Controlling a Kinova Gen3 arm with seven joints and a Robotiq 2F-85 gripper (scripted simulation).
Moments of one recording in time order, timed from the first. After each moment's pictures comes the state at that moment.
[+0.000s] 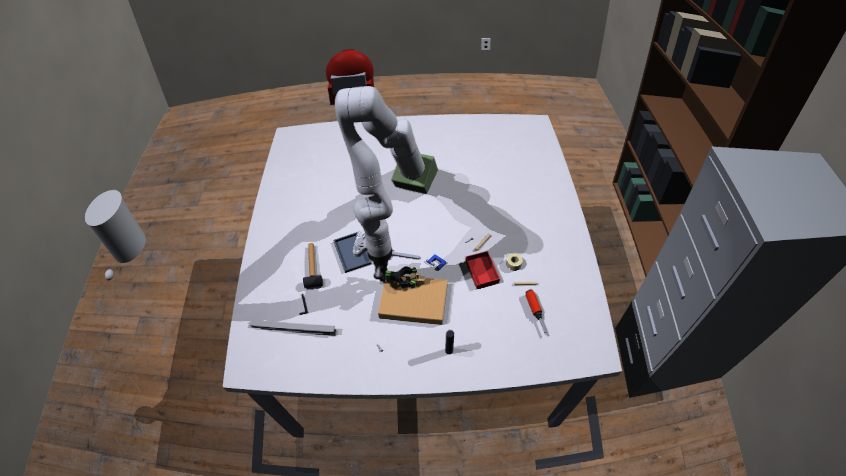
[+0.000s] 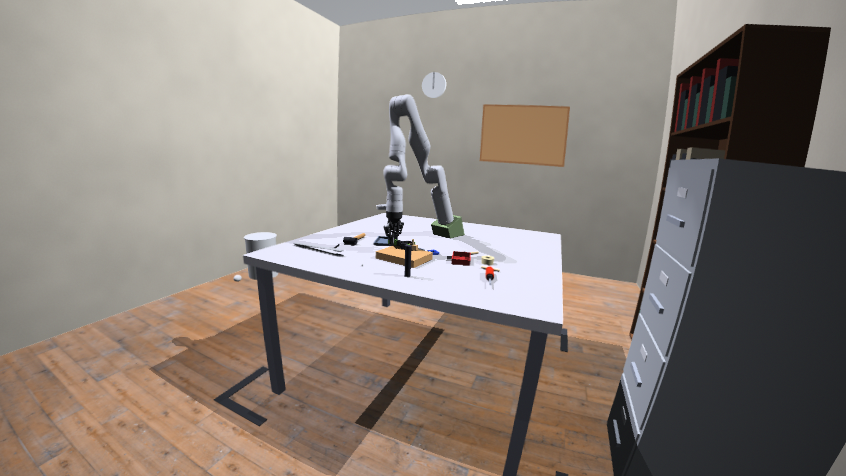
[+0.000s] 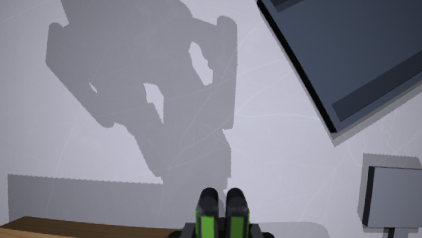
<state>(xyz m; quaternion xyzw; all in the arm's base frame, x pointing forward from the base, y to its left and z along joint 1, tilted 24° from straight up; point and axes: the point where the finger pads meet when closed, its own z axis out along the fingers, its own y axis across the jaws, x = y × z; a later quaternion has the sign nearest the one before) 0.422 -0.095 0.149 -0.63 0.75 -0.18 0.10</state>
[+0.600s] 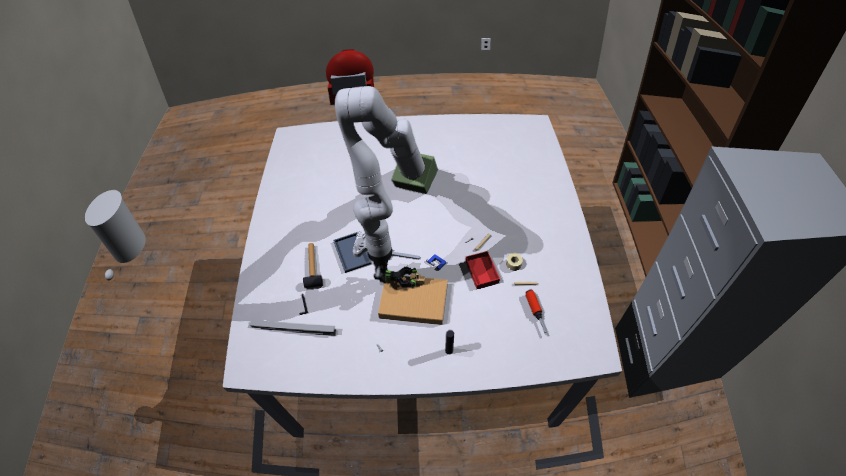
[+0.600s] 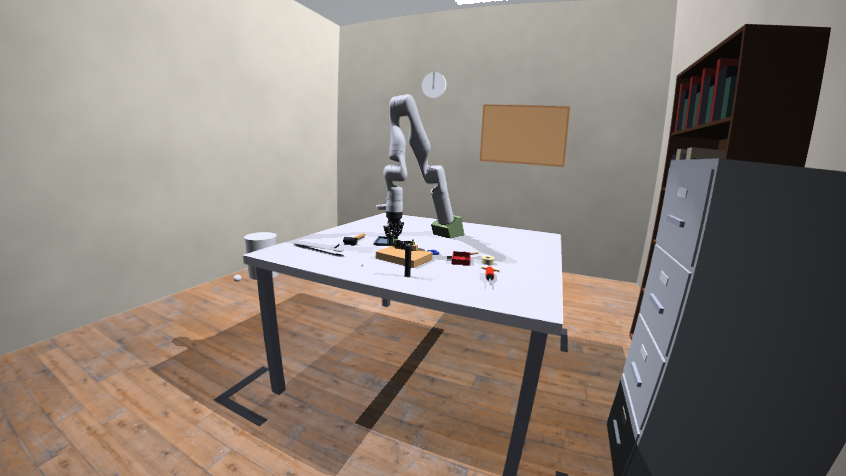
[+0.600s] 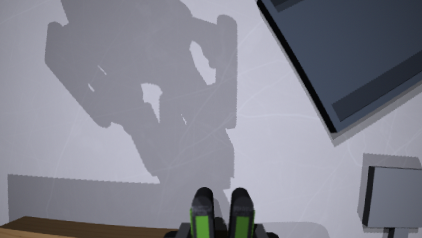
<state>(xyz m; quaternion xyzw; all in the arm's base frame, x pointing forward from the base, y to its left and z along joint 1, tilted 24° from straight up) 0.422 -0.095 0.149 -0.63 0.75 -0.18 0.10</state>
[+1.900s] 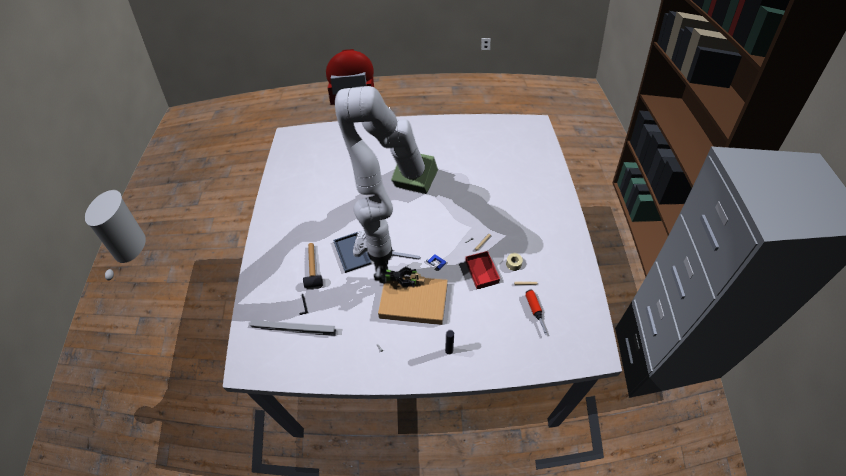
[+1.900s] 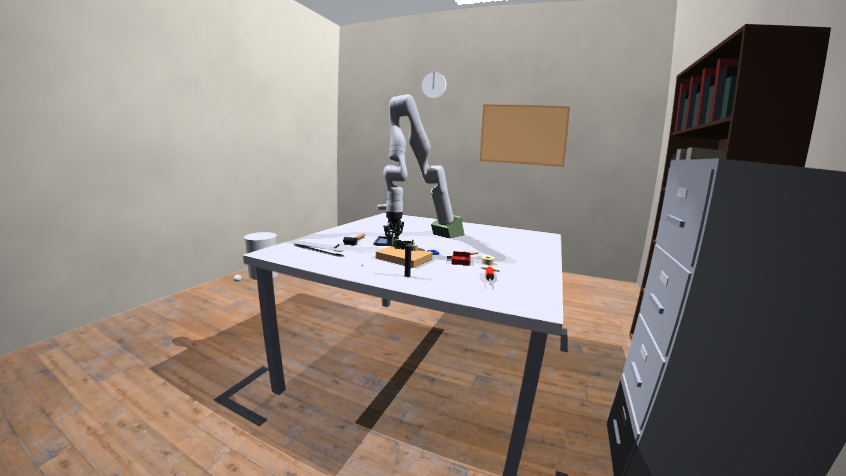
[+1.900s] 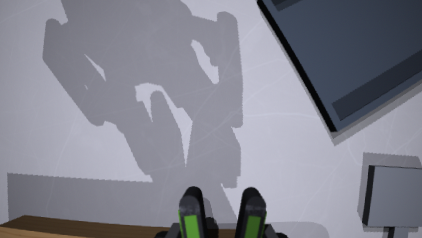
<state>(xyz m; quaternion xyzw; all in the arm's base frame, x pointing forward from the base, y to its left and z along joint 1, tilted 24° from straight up) 0.423 -0.095 0.149 -0.63 0.75 -0.18 0.10</state>
